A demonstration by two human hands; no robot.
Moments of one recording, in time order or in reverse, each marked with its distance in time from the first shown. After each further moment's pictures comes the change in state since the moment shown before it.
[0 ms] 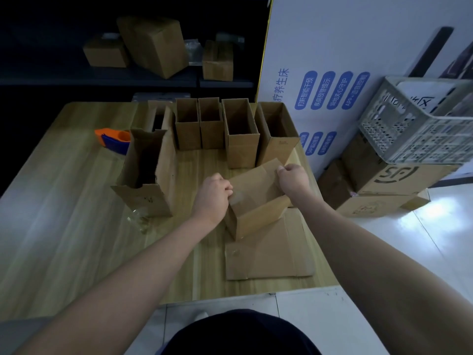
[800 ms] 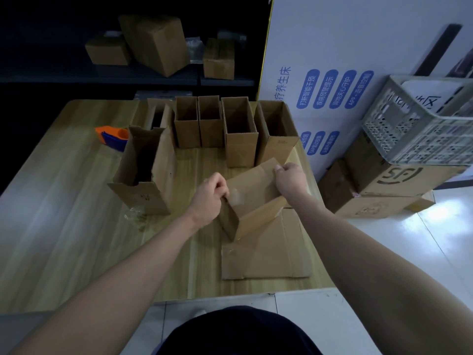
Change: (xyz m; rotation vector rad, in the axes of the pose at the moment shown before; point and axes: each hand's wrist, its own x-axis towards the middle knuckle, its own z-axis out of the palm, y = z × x) left_hand -0.004 -0.006 0.003 -0.437 -0.119 -0.115; right_hand 0.007 0.004 0.001 -0.066 0.019 -0.006
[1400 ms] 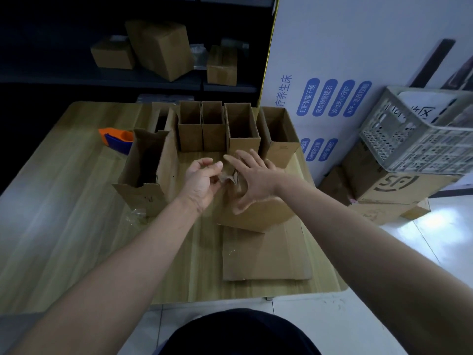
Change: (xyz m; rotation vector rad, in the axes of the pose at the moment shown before) left_hand 0.011 0.035 -0.027 -1.113 0.187 -0.308; right_hand -0.035 -0.060 0.009 -0.809 -0.535 -0.697
